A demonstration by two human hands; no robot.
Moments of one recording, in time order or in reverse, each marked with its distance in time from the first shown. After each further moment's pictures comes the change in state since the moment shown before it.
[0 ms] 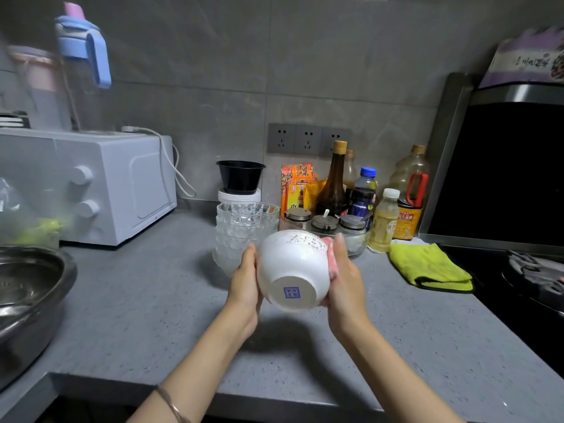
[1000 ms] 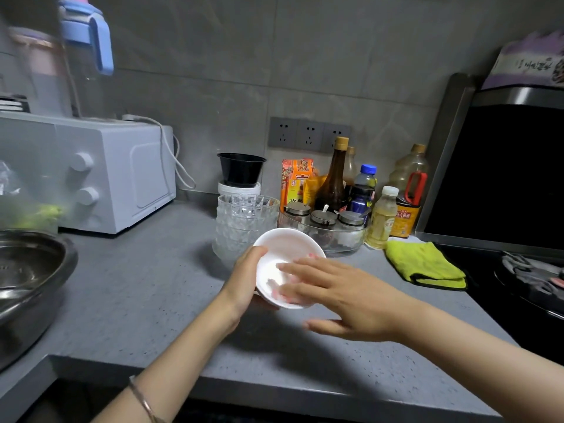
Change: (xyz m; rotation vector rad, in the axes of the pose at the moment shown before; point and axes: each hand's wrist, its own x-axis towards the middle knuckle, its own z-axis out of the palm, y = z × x) left_hand -0.009 0.007 -0.014 0.235 -0.216 0.094; right_hand 0.008 -0.020 -0.055 -1.504 -0.916 -1.011
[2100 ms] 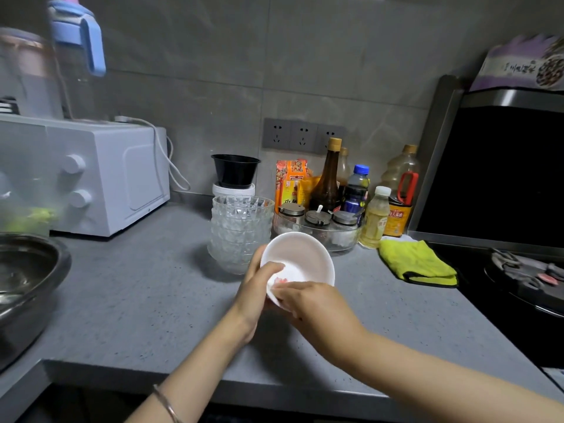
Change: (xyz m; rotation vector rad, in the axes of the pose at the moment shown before) left_hand 0.000 -0.026 0.014 -0.157 -0.081 0.026; right_hand 0.028 -0.038 0.043 0.050 0.176 0.368
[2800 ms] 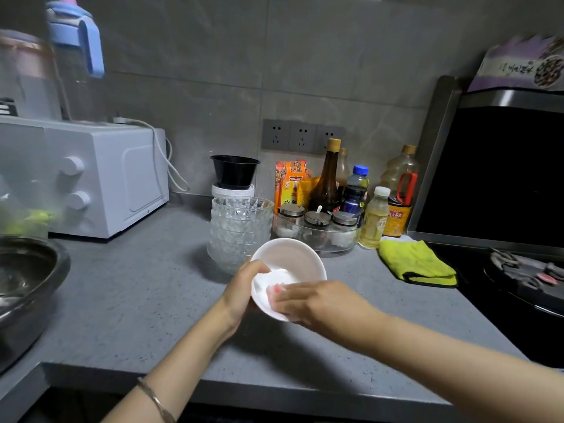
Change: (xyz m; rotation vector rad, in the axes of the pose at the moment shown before) left_hand 0.010 0.007 -0.020 0.093 -0.006 -0.135; right_hand -0.005 0.022 -0.020 -0.005 -0.110 -0.317
